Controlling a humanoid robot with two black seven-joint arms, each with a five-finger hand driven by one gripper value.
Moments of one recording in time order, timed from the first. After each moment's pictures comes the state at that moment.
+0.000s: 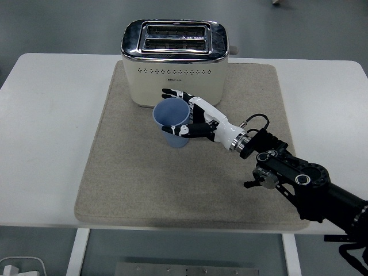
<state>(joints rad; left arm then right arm) 0.01 0.00 -0.03 -0.12 -0.05 -0.02 -0.06 0.80 0.00 0.44 0.77 -0.73 0.16 0.48</state>
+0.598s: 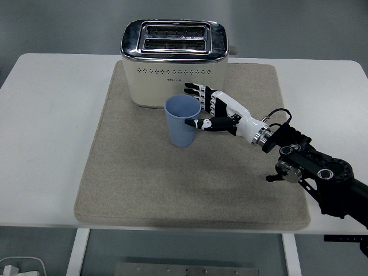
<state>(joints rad) 0.01 0.00 -0.03 -0.12 -0.05 -0.02 -0.06 0.80 -0.12 0.45 0.77 -0.73 0.22 0.49</state>
